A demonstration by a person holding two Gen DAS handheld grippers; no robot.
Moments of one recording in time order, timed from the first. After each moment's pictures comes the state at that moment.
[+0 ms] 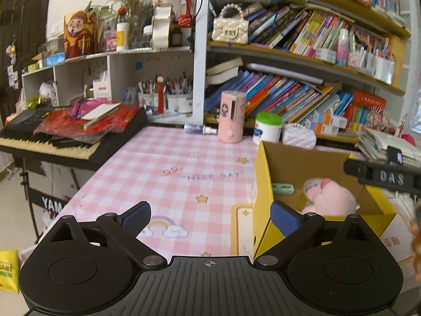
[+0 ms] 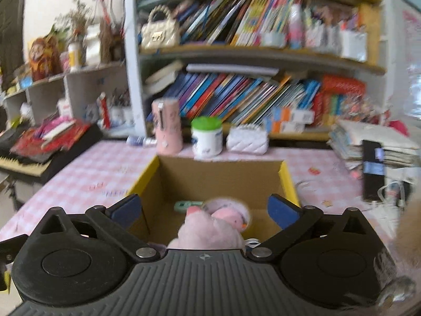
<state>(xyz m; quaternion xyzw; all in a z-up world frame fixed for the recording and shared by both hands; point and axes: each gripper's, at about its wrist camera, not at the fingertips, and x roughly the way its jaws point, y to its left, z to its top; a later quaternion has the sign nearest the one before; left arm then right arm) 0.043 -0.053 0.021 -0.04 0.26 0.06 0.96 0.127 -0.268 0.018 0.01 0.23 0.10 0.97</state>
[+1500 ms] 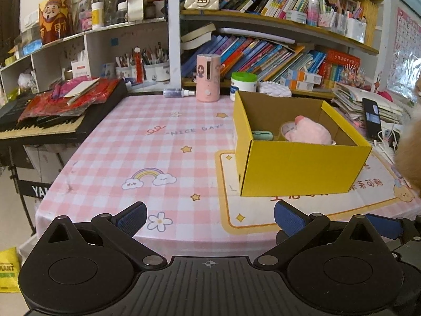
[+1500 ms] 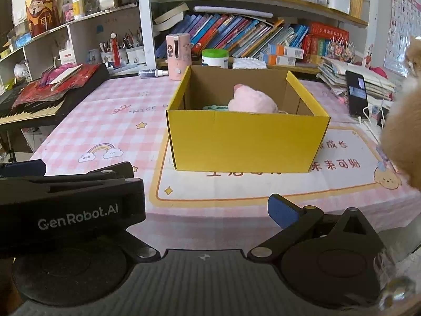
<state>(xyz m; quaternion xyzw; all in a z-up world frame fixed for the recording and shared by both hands) -0.006 -0.058 -0.008 -0.01 0.33 0.00 0.94 -0.005 -0.188 -0.030 0.00 0.35 0.06 0.93</state>
